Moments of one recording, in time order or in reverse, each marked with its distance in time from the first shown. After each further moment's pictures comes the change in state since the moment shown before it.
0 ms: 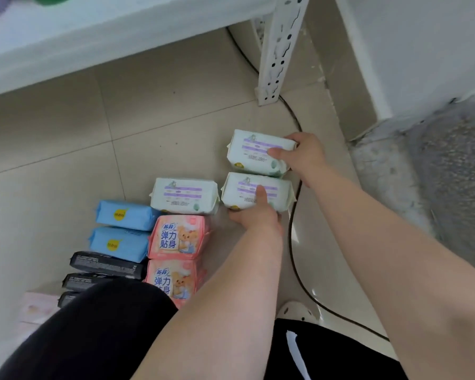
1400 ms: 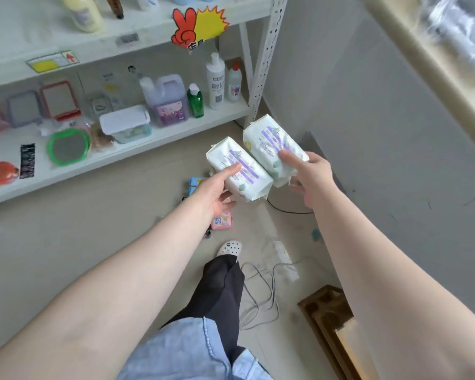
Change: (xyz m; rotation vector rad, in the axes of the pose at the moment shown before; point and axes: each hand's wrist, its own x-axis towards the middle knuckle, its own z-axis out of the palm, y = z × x) left_hand -0.572 0.253 -0.397 0.736 -0.653 0.110; right_hand -0.735 -0.309 -0.158 0.596 0.198 0.103
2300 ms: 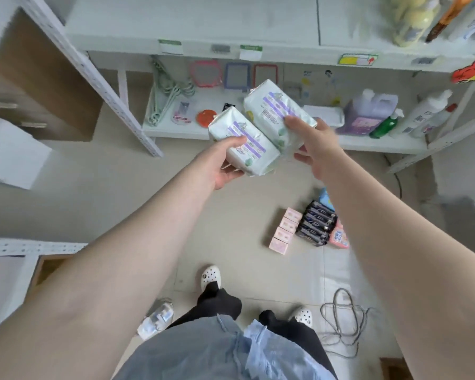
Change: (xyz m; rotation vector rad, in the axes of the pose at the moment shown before) left_hand -0.208 0.063 -0.504 -0.421 0.313 0.243; right_hand -0.241 0.031 0.500 -0.267 -0.510 -0.153
